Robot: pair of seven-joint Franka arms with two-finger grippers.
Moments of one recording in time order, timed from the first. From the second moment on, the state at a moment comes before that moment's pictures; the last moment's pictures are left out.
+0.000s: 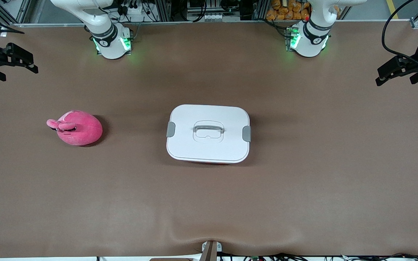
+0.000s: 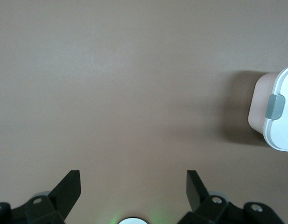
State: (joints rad) left arm -0.09 -0.07 0.03 -1.56 0.05 1.52 -0.10; right arm 0.03 -0.08 -0.05 -1.56 0.04 1.37 -0.24
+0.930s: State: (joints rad) left arm -0.11 -0.03 0.02 -1.55 0.05 1.52 -0.10; right arm 0.02 -0.07 -0.06 -1.55 0.04 1.37 -0.24
